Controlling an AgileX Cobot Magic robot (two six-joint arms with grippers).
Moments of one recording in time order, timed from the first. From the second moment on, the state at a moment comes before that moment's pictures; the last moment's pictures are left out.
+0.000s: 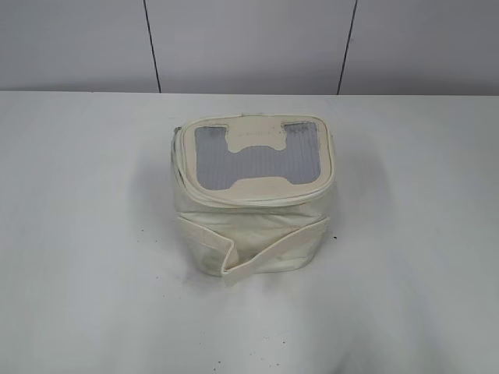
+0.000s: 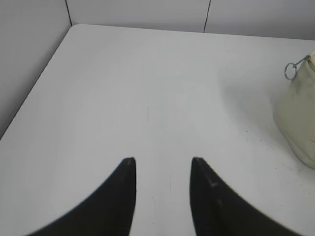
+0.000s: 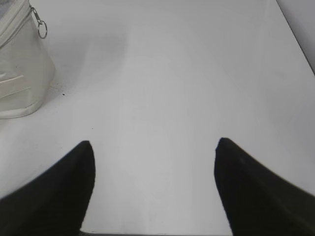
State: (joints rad) left arm -0.02 -0.01 -0.54 0.00 1.05 -0.08; right arm 0.04 -0.01 -0.50 0.01 1.05 -0.01
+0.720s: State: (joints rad) left arm -0.02 -0.01 -0.54 0.00 1.05 -0.08; right arm 0.04 -0.01 -0.50 0.01 1.05 -0.01
